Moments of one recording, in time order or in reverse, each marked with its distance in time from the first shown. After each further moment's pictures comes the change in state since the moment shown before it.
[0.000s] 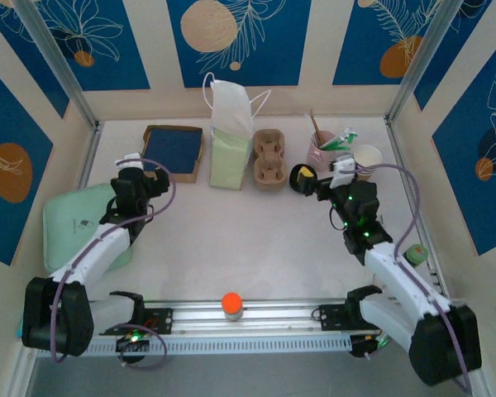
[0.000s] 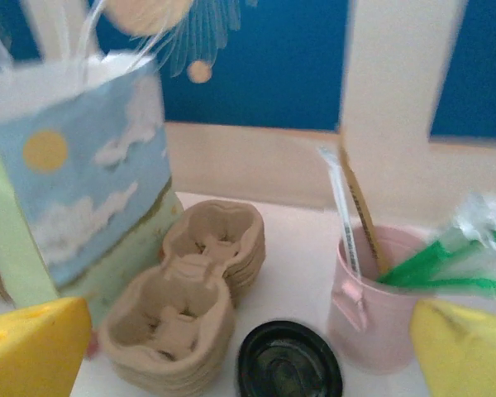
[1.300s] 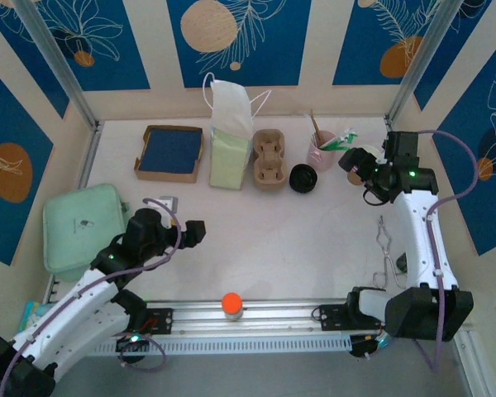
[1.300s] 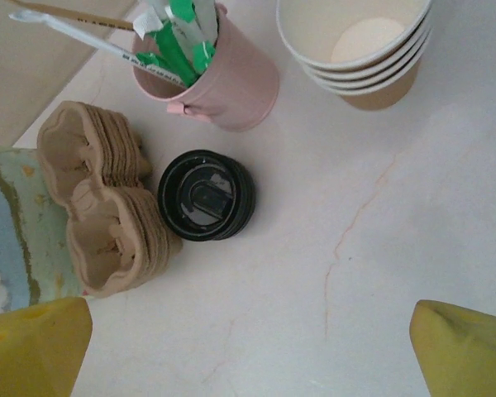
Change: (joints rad) left arm -0.402 -0.455 -0.148 -0.432 0.311 -0.227; right arm -0.348 0.307 0.726 -1.188 -0.175 0.470
